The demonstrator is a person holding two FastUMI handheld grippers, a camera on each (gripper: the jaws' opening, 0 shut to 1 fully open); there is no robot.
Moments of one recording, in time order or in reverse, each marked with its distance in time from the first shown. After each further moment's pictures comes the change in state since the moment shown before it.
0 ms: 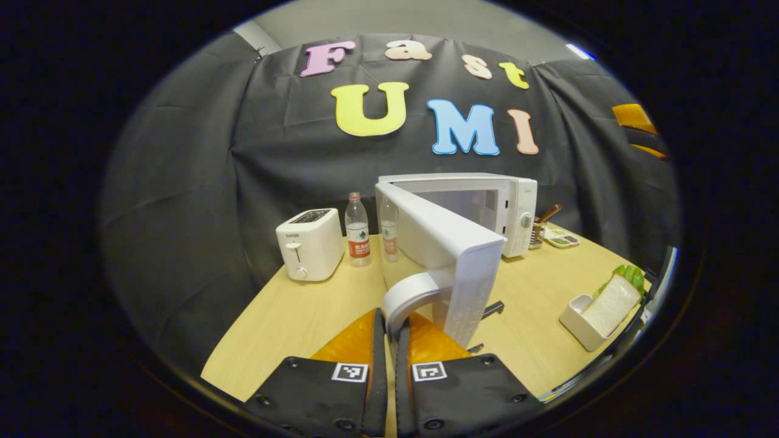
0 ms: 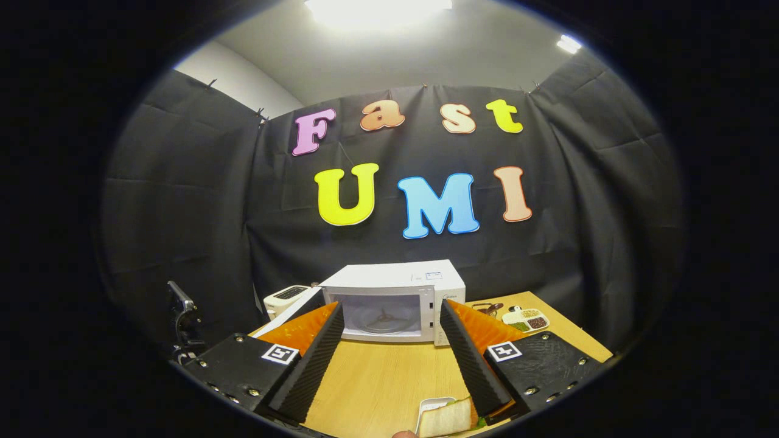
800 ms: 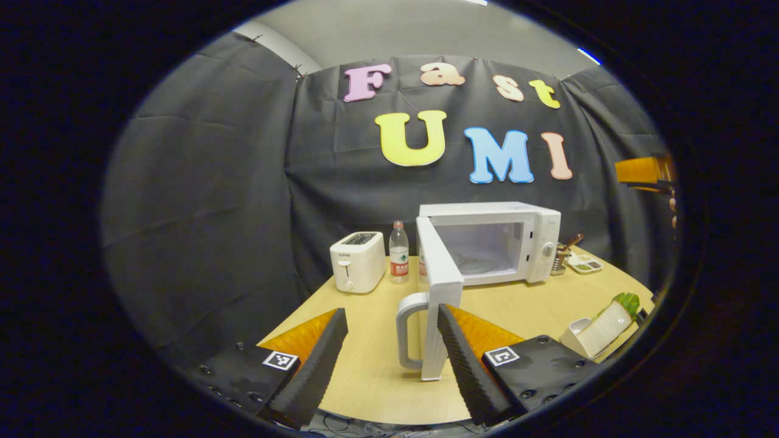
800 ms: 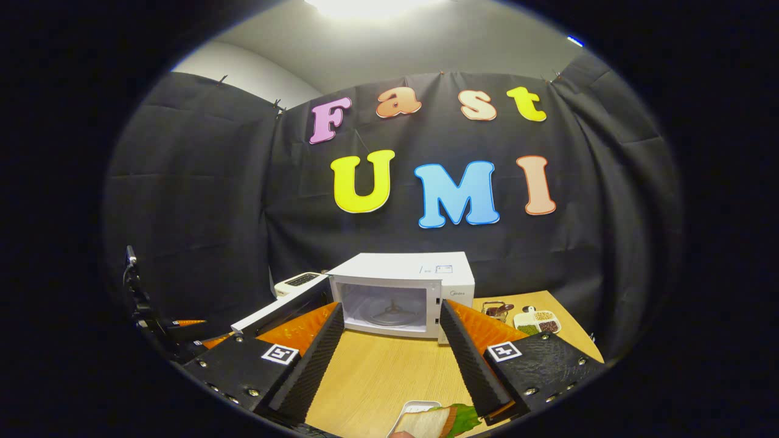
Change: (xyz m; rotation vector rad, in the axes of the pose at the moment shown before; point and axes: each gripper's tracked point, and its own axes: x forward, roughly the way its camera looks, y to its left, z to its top) left arm -0.103 0.005 0.063 -0.052 -0.139 0.264; right arm 0.019 -0.047 -0.013 -0.007 0.098 0.161
